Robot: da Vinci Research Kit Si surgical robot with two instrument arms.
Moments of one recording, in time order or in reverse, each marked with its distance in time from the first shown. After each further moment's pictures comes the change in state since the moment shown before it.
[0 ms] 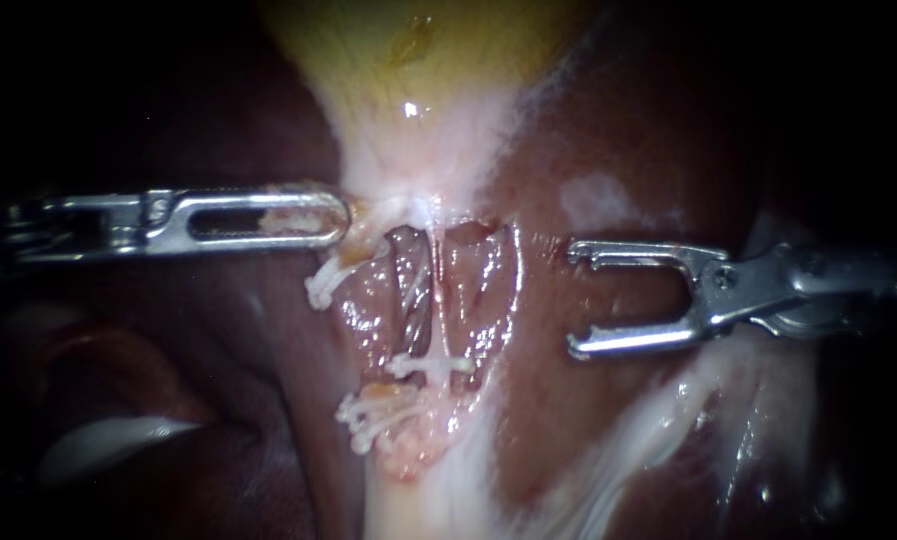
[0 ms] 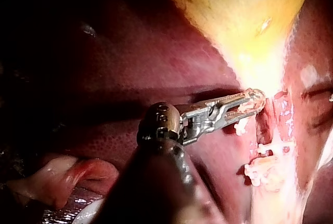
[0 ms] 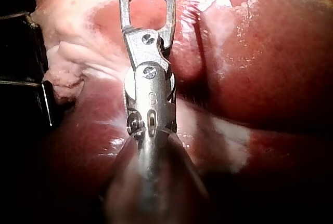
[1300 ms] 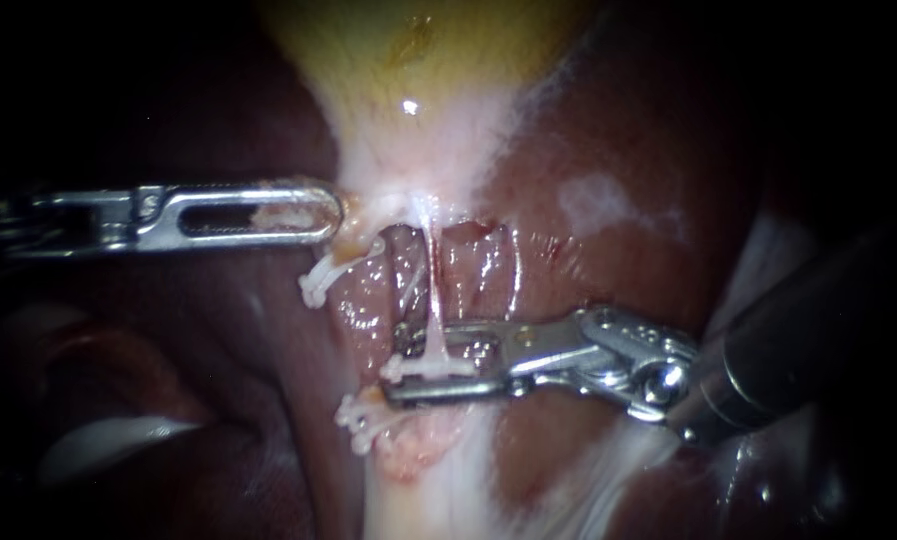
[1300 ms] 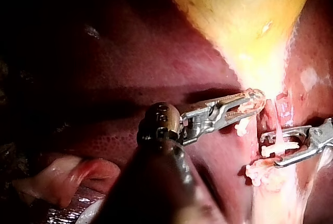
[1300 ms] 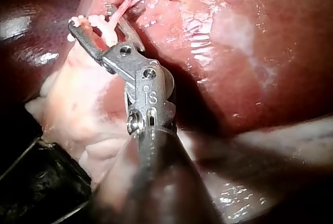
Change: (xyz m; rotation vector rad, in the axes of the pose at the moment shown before) right arm -0.007 -0.001 0.017 0.035 0.023 0.273; left arm -0.001 -0.001 -0.002 0.007 -0.002 -0.003
